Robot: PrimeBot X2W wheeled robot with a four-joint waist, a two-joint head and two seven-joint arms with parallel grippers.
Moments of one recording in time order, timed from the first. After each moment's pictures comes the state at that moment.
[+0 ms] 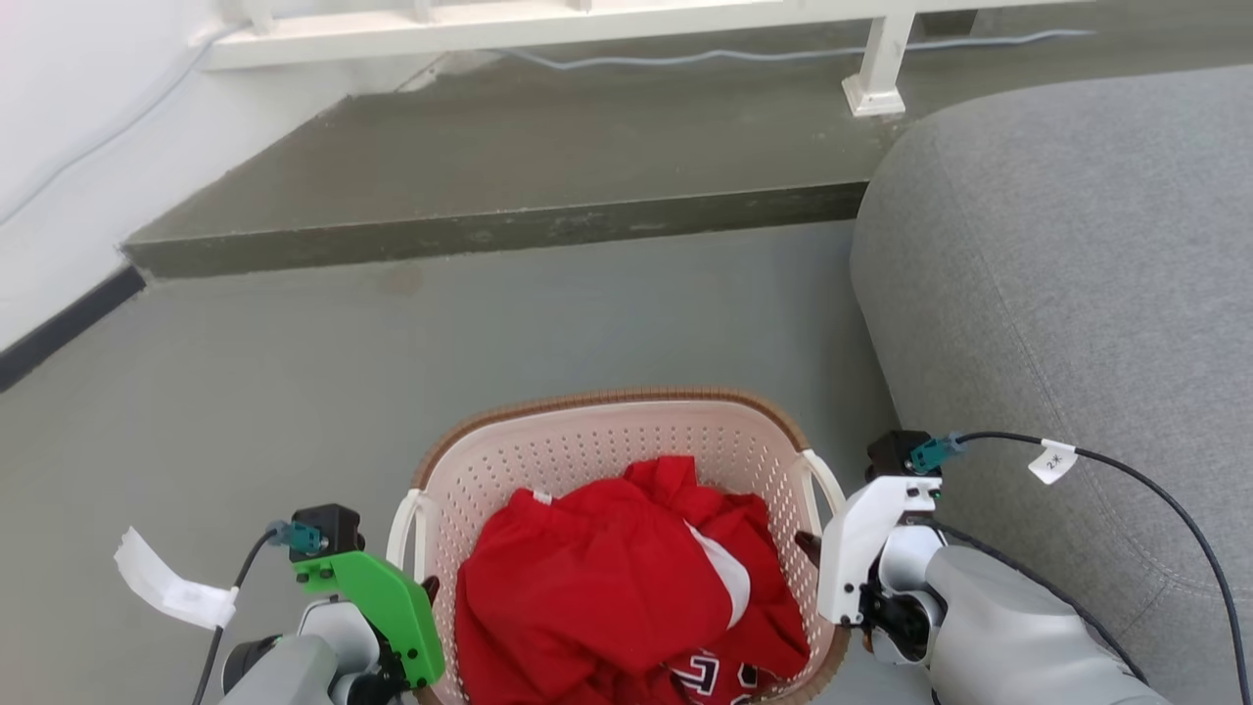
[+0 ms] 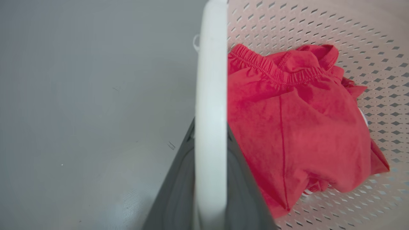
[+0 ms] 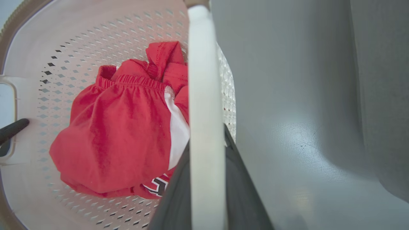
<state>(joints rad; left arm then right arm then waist) -0.49 0.08 -0.76 1.09 -1.01 -0.13 0.04 -0.55 -0.04 0.92 1.12 1.03 0.09 0.12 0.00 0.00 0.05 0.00</state>
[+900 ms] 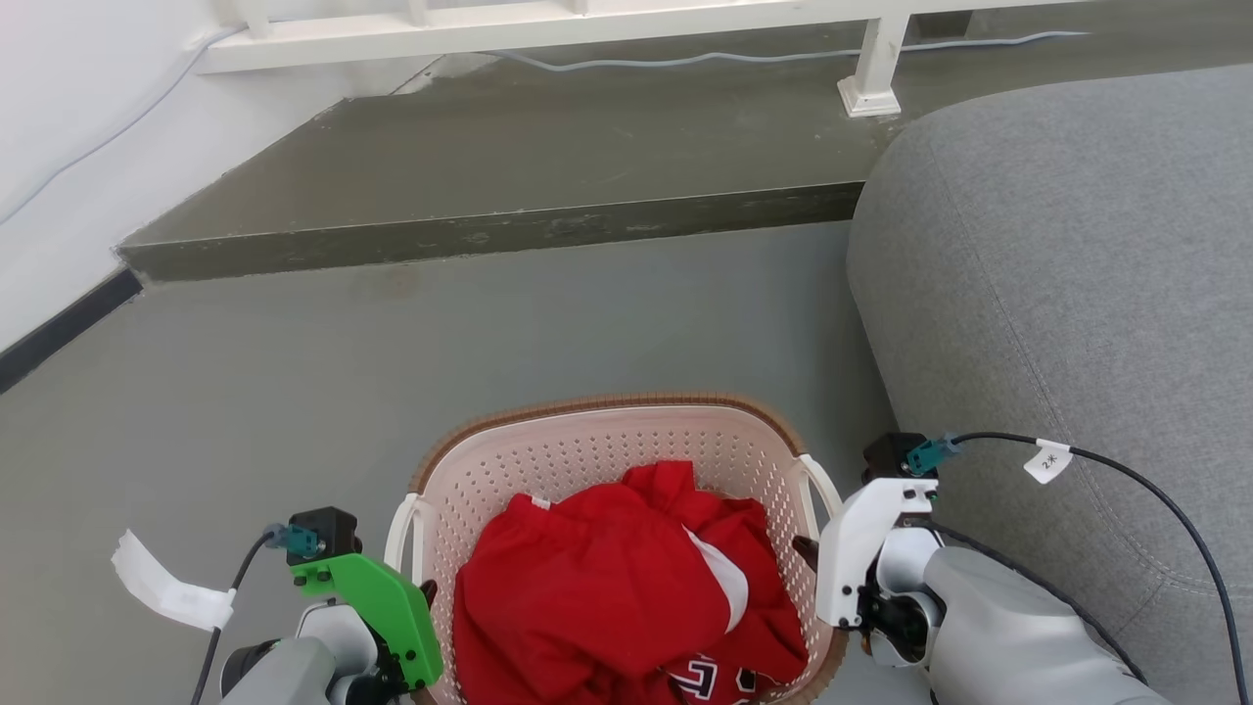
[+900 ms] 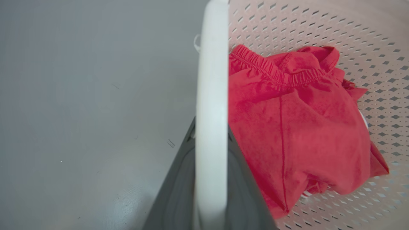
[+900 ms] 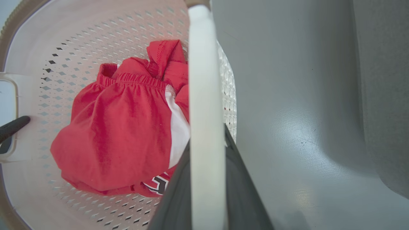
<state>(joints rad) -0.48 0.08 -0.77 1.09 -1.03 -0.13 0.05 -0.54 -0.05 0.94 1.11 1.05 0.08 0.14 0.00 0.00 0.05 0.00</state>
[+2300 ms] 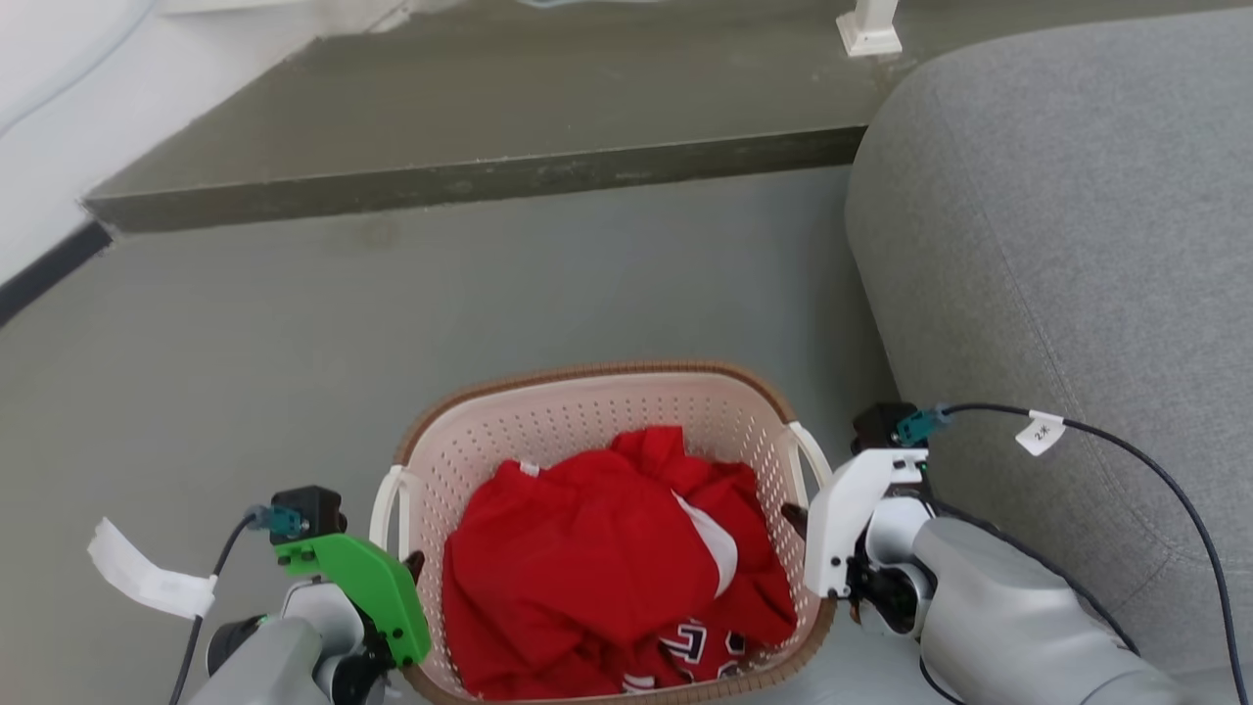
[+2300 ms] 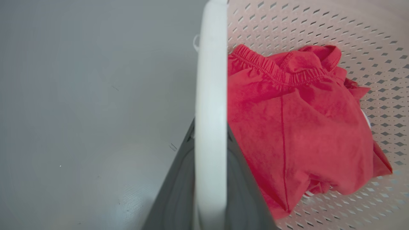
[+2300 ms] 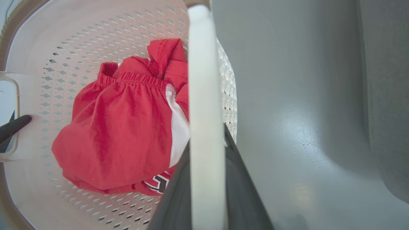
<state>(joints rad) -0.50 0.11 -0.77 1.07 -1.03 -0.13 0.02 -0.58 -0.05 0.97 1.08 1.06 0.06 0.14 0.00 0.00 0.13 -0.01</state>
